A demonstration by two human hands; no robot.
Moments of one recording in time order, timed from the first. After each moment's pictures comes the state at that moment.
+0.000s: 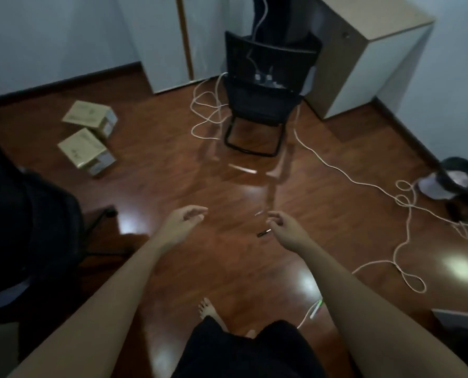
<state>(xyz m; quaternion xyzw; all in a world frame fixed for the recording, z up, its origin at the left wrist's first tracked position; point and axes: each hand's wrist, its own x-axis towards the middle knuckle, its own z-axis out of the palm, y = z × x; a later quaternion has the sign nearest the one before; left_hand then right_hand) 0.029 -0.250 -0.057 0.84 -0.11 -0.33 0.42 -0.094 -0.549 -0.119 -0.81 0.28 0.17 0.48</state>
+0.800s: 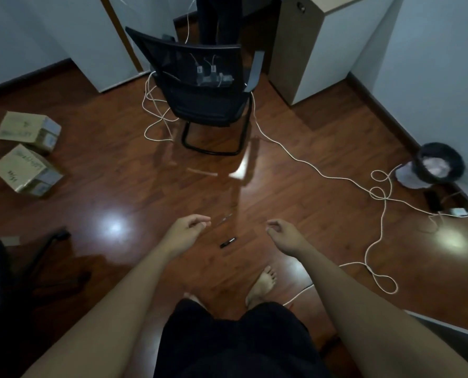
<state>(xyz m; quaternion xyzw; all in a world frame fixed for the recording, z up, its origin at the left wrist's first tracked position) 0.087 -0.616 -0.120 0.82 -0.06 -0.42 0.38 -0.060 -0.897 -0.203 -0.76 0.34 0.23 0.50</state>
